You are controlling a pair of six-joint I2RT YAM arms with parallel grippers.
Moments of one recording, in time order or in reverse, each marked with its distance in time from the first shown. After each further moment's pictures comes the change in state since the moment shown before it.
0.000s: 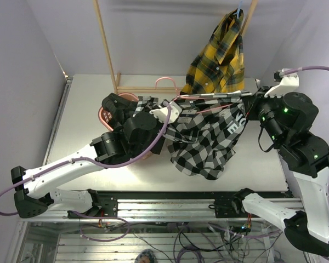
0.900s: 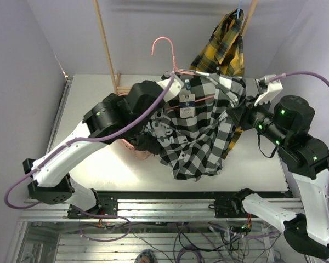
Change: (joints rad) left arm 0.031 0.239 0.698 -0.632 0.011 -0.105; right arm -0.029 0.000 -0.006 -0.071 -0.412 -0.034
